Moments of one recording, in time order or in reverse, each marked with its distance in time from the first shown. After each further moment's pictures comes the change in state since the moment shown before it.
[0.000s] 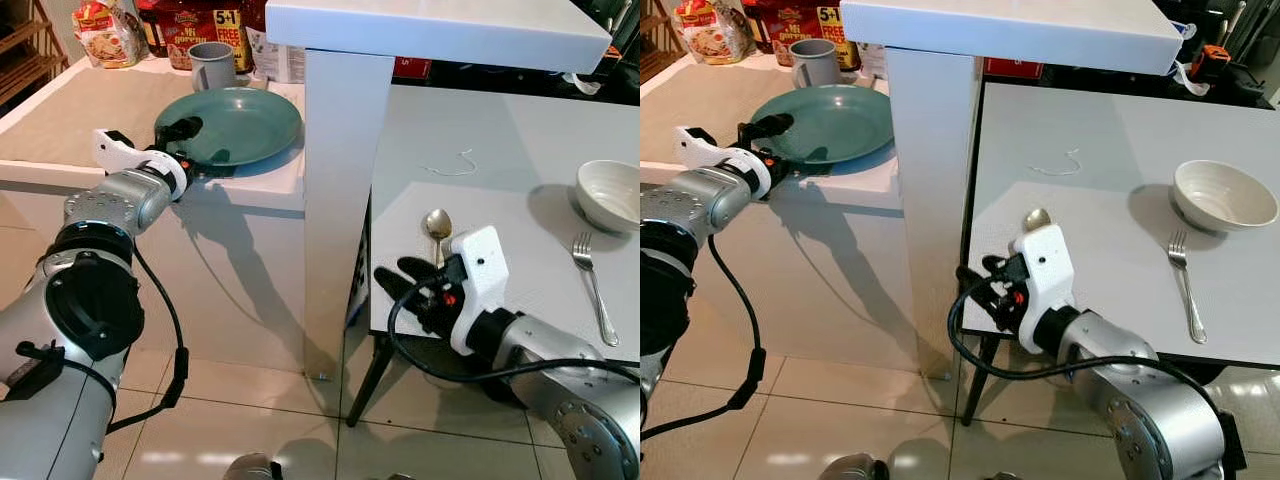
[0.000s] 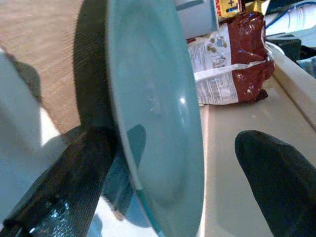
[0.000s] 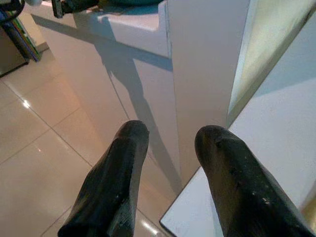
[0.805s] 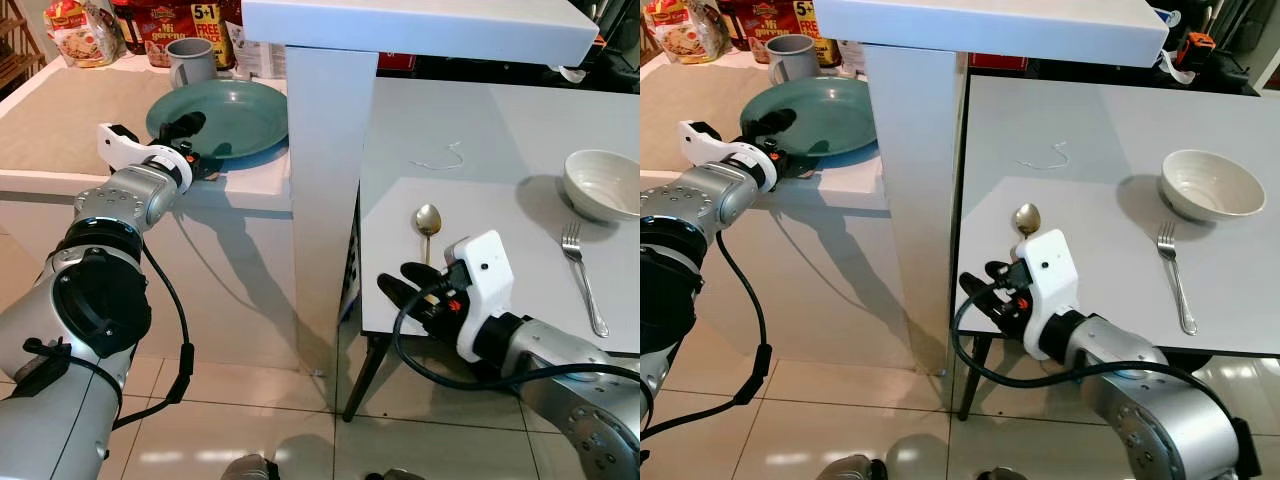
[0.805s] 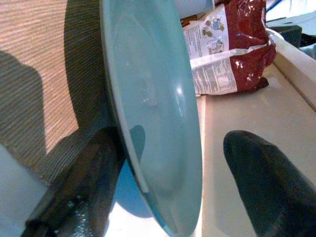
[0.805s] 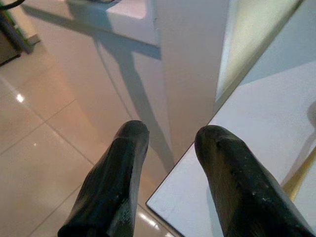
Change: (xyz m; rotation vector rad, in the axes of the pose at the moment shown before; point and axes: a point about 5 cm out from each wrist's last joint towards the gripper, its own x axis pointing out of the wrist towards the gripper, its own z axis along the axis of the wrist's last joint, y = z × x) left arm 0.003 -0.006 -0.005 0.008 -0.018 -0.021; right arm -0.007 0.001 0.000 -0.036 0.028 0.026
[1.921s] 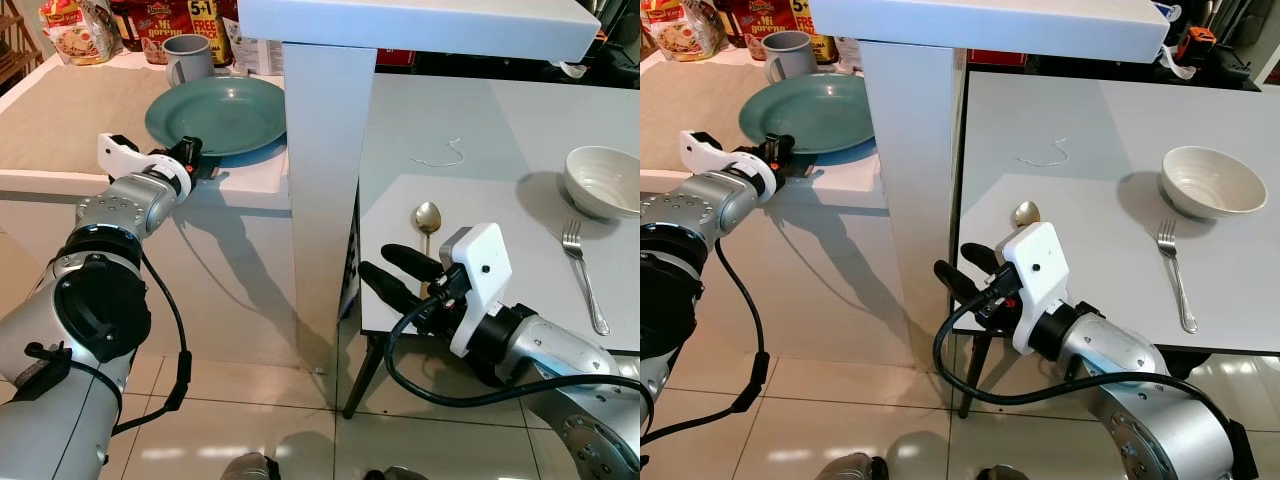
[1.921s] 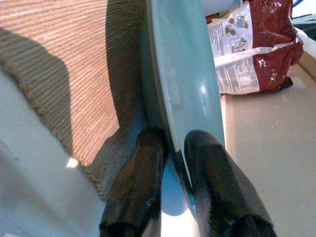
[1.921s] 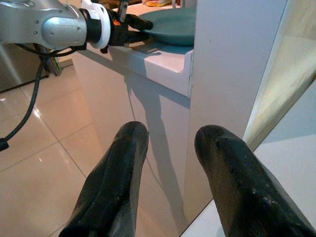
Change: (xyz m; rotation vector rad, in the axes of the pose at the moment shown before) left arm -0.002 0.012 0.000 0.014 -0.001 0.052; right arm 0.001 0.016 0.018 -0.116 -0.173 0.105
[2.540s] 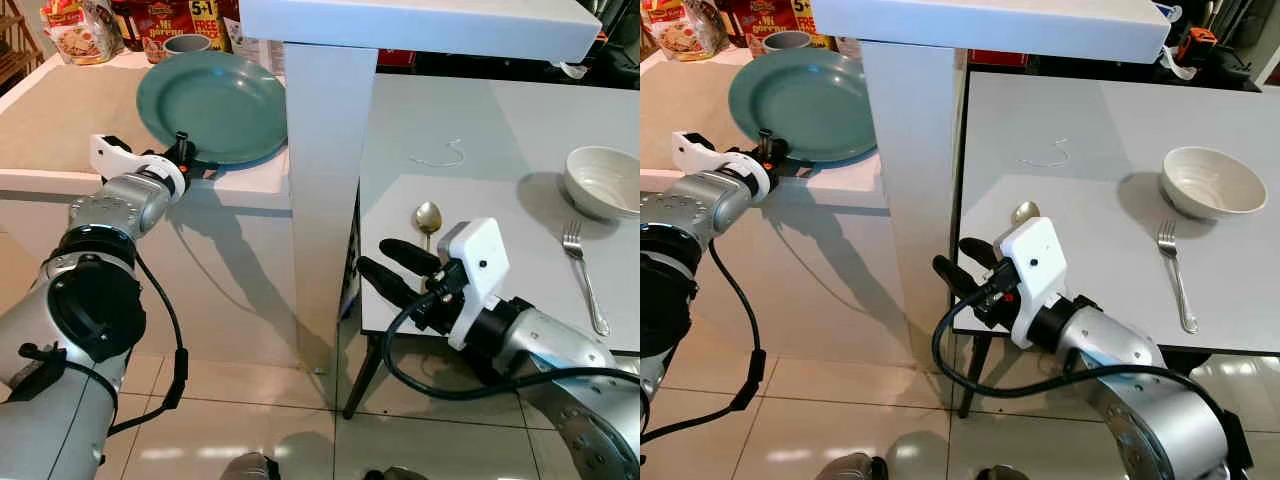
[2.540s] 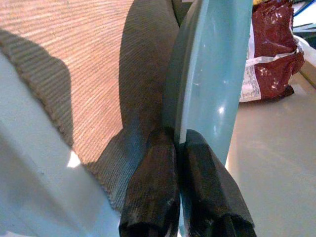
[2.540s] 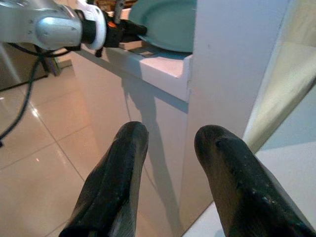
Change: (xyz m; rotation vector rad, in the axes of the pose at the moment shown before) left arm -0.002 0.002 0.008 -0.004 -0.018 0.014; right arm 0.005 -0.004 0.002 -0.023 -0.011 0.003
